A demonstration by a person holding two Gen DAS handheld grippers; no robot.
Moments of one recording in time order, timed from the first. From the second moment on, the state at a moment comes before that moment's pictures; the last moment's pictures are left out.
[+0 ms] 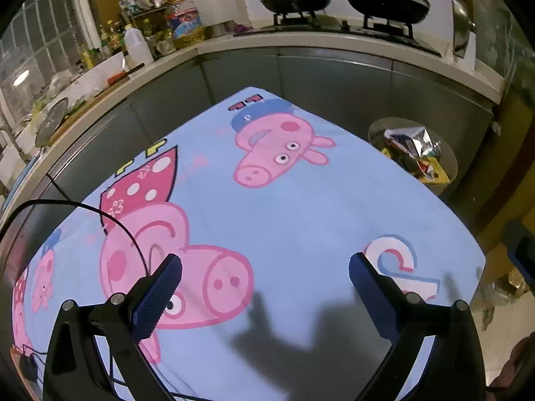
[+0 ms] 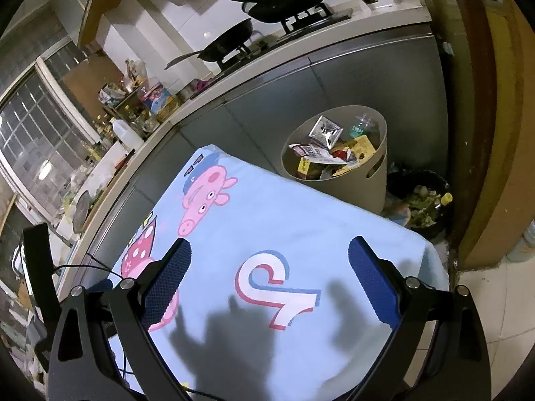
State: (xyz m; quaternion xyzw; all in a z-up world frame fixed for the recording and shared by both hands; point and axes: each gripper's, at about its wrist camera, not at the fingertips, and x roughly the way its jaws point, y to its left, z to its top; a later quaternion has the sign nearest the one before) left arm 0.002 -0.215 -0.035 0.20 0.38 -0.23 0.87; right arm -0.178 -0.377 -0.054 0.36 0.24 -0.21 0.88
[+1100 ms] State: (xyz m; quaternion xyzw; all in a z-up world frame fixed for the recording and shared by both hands) left arm -0.011 -0.190 0.006 0.15 0.31 -0.22 0.91; right arm -0.185 -0.351 -0.020 0.28 0.21 -0.20 0.92
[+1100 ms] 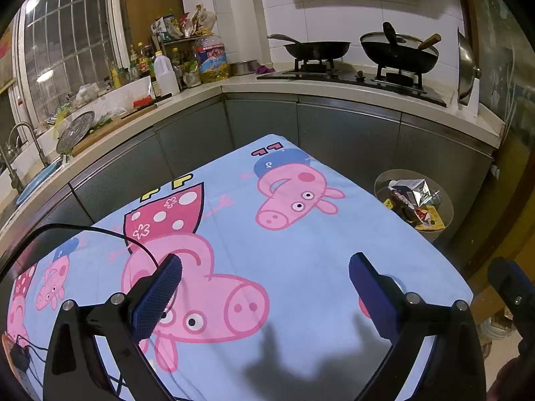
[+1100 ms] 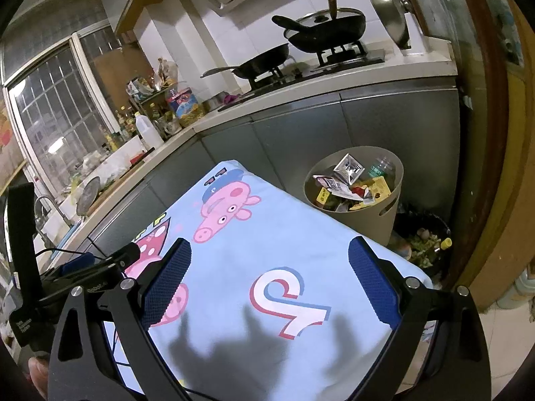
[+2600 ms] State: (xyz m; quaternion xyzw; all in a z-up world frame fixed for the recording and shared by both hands) left arm -0.017 -0.183 0.011 0.15 0.31 -0.22 0.91; right arm -0.181 -0.339 -0.013 0.27 0.21 -0.20 0.92
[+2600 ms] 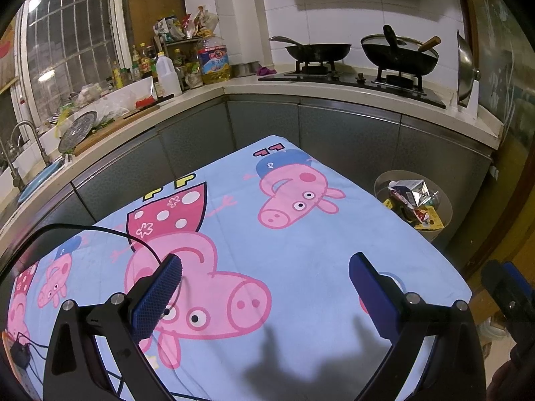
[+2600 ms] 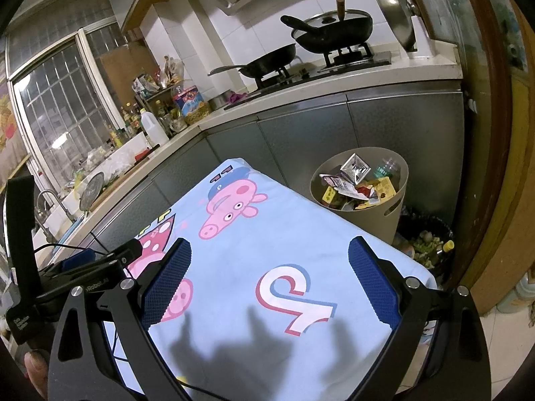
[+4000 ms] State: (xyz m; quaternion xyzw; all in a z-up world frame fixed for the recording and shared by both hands) left arm -0.004 -0.185 -0.012 0.15 0.35 -0.20 0.90; right arm -0.180 -0.328 -0.031 0.27 0.22 -0.20 0.92
